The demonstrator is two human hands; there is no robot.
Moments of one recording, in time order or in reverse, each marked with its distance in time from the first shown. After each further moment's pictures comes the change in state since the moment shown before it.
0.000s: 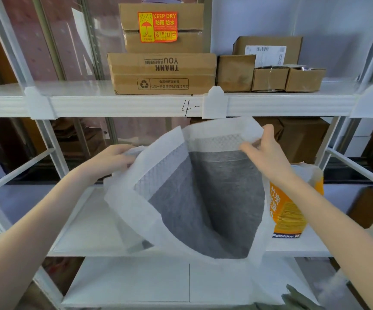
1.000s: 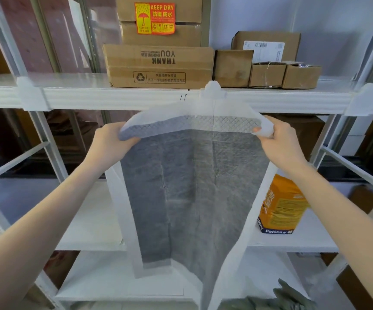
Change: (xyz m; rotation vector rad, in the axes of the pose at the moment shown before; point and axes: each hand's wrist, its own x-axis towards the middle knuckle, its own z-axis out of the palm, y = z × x) left_hand 0.002 0.015 0.010 0.189 0.438 0.232; right_hand 0.014 0.015 -0.026 -0.100 0.121 -0.146
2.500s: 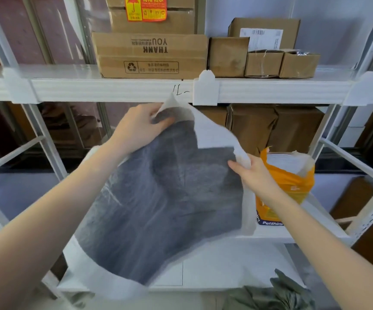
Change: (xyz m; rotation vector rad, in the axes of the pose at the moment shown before) left_hand 0.011 0.056 0.030 -0.007 -0.115 0.245; right_hand -0.049 0.032 0.047 0.344 -0.241 0.307
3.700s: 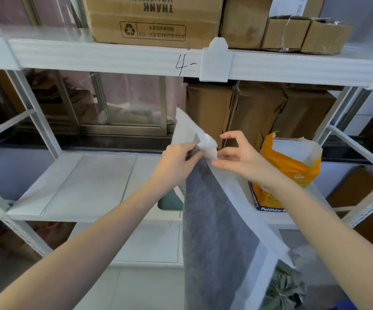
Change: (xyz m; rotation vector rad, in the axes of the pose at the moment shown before) left_hand -0.050 -0.006 0.117 -0.162 -0.059 -0.088; right_hand 0.012 -0.007 0.017 -0.054 -0.322 0.077
